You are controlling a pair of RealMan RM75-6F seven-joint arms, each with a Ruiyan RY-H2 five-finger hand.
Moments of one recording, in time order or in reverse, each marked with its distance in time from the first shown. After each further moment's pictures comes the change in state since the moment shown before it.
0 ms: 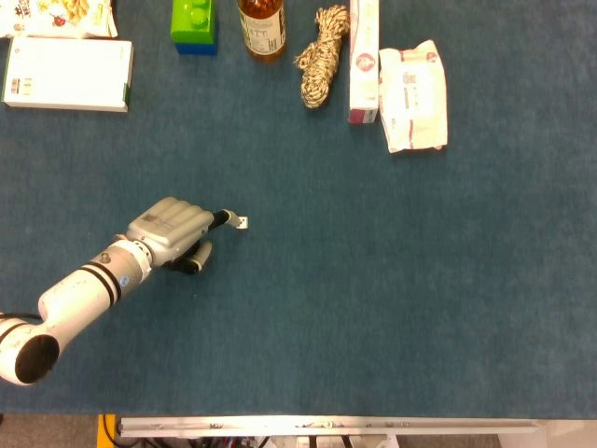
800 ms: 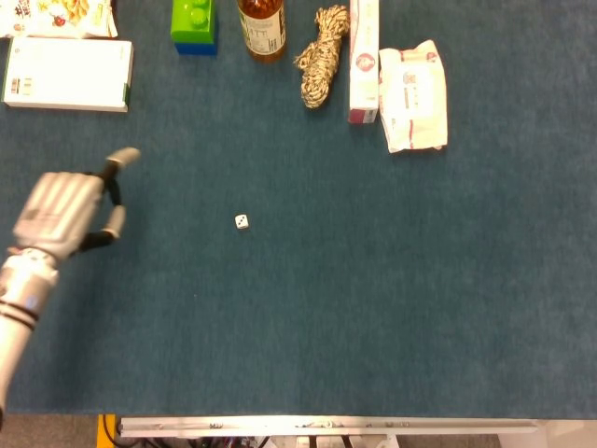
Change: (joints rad) left arm 0.328 0.064 0.024 -0.011 0.151 0.590 -0.059; right arm 0.031 0.030 -0.002 -0.060 0.008 -0.069 -0.072
